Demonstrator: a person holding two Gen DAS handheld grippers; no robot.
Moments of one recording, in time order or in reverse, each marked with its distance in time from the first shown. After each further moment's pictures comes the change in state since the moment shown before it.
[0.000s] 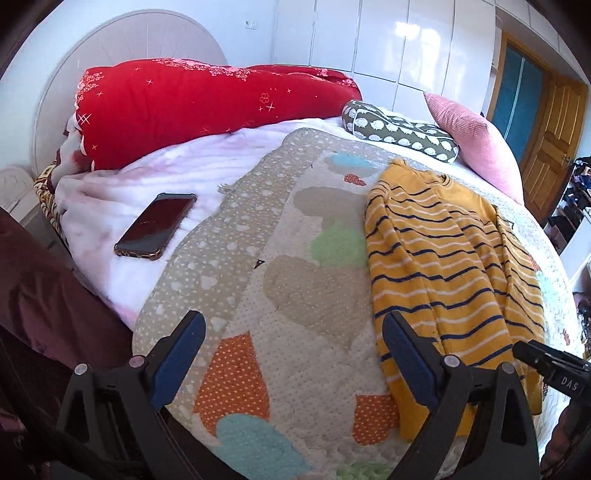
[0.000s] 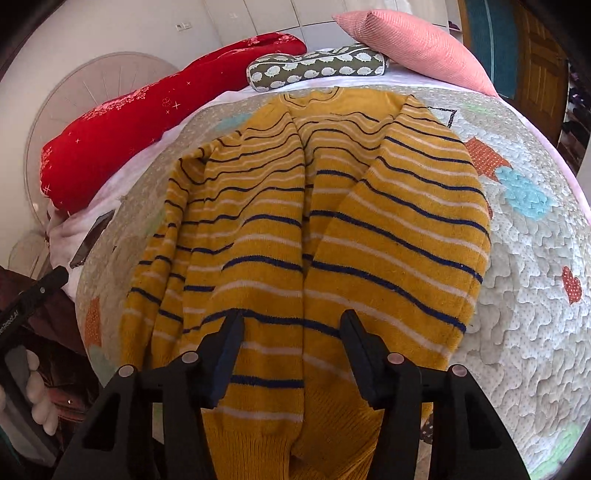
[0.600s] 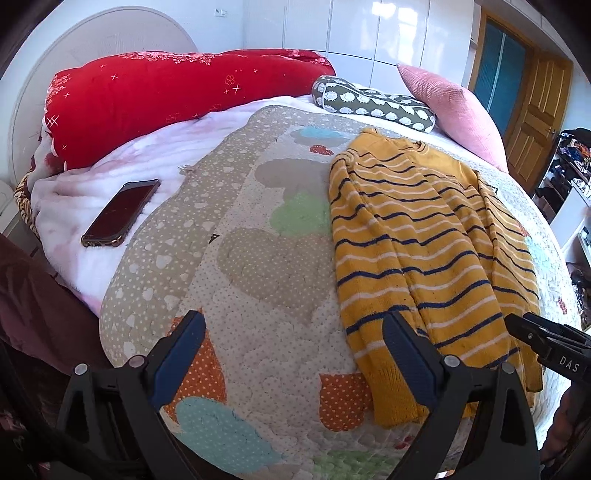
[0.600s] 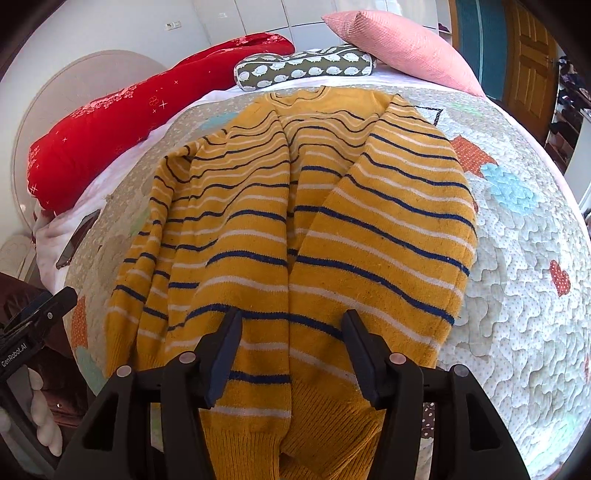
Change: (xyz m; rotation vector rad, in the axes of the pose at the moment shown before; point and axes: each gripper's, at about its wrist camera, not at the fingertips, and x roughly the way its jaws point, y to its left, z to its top) left arm 0.014 -0.035 -0.018 0.075 0.073 -0.052; right arm -0.001 -0.001 -0.003 0.005 0.002 -0.058
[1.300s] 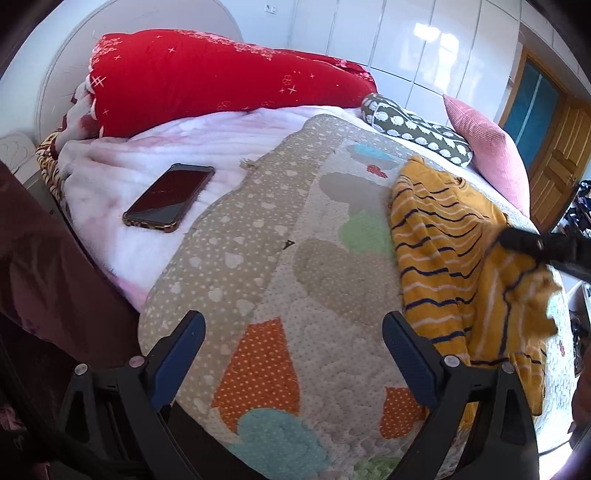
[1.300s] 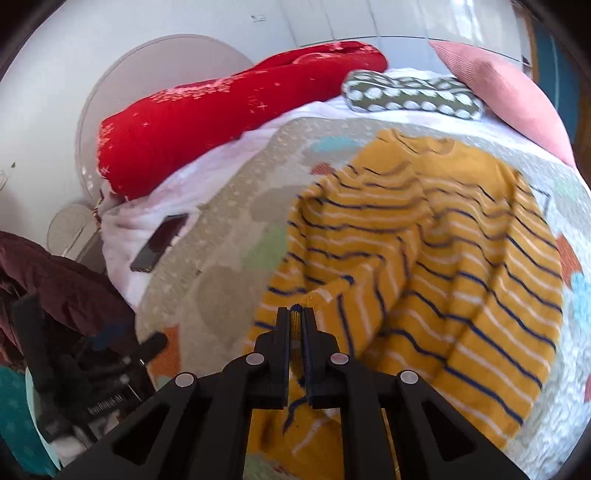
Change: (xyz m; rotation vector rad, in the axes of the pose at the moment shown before) left arm -0.005 0.080 0.004 -0.179 -0.027 0.030; right arm 0.001 0.121 0.083 -0.212 -0.010 0.259
